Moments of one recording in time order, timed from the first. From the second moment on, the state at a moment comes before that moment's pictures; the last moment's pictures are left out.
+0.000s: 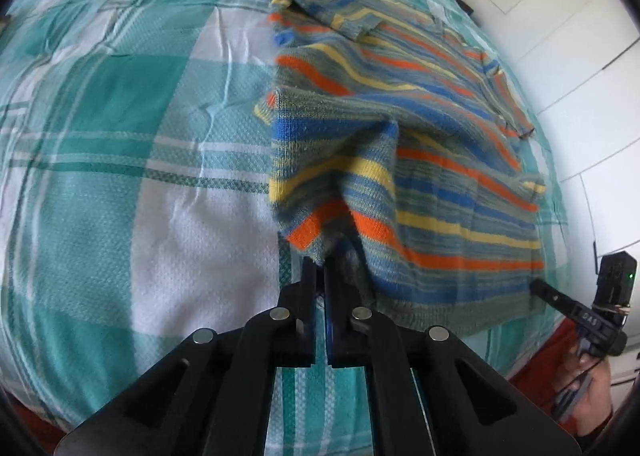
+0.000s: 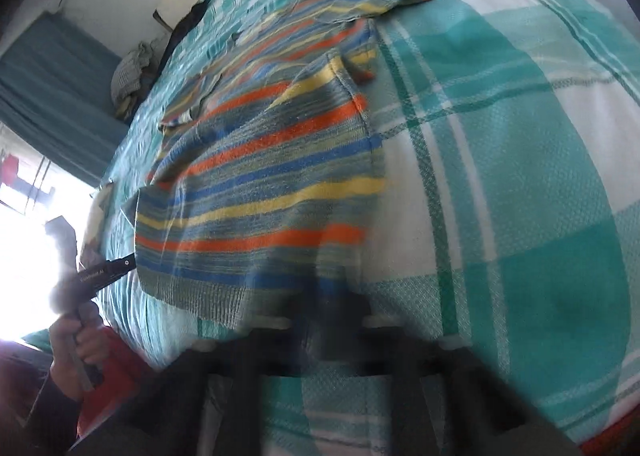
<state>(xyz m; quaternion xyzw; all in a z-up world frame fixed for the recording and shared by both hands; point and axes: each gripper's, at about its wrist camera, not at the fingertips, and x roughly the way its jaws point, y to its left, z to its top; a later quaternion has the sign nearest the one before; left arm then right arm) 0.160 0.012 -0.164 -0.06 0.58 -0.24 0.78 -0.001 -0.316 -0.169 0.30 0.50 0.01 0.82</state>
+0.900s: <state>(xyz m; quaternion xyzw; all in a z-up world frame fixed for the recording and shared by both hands) 0.095 0.071 -0.146 -0.02 0.61 -0.24 0.76 -0.046 -0.356 -0.157 0.34 0.55 -0.01 0.76</state>
